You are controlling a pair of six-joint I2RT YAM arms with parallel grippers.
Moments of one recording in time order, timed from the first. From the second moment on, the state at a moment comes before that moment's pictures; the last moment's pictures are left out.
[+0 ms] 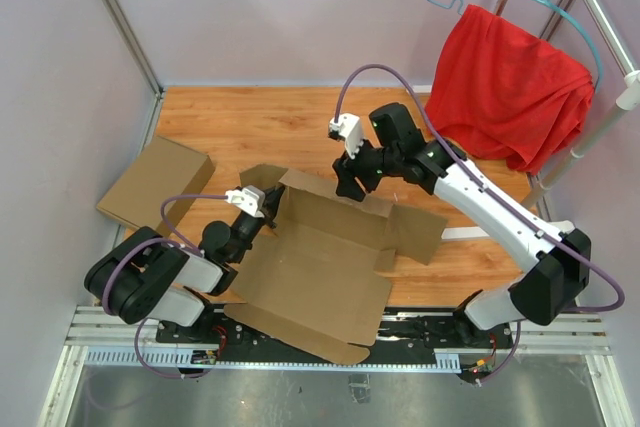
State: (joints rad) left arm -0.57 1.41 0.07 1.54 -0.03 0.03; right arm 0.67 1.44 1.38 -0.67 -0.40 -0.24
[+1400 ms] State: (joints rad) left arm -0.67 1.37 0.04 1.54 -0.12 0.18; right arm 0.64 1.61 1.53 -0.84 -0.63 -0.33
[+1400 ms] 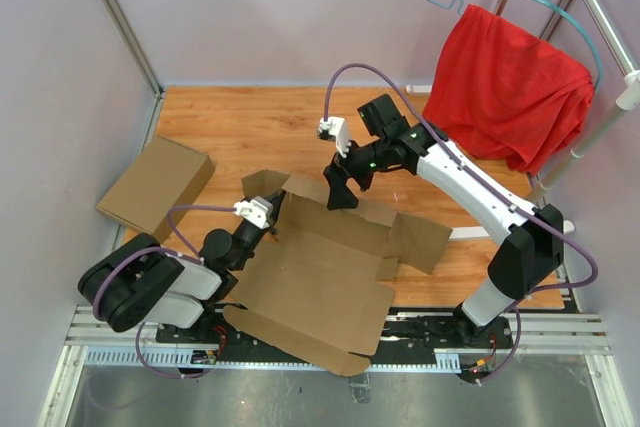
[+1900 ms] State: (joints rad) left arm -0.67 1.35 0.04 1.54 -0.14 0.18; right arm 0.64 1.63 1.43 -0.82 -0.66 -0.33
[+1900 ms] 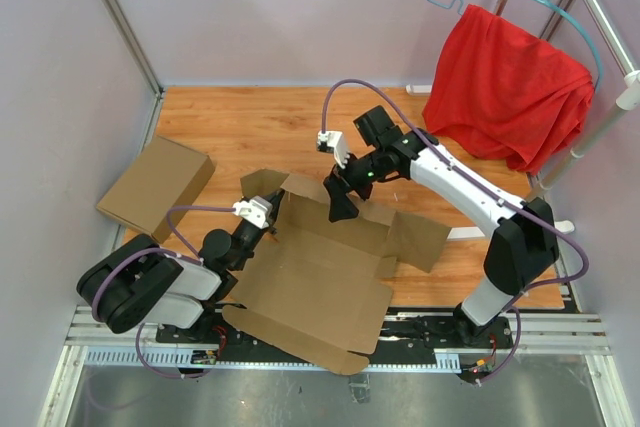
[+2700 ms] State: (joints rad) left arm -0.67 1.37 0.05 1.54 -0.17 0.18; right arm 0.64 1.68 1.43 -0.83 -0.66 -0.32
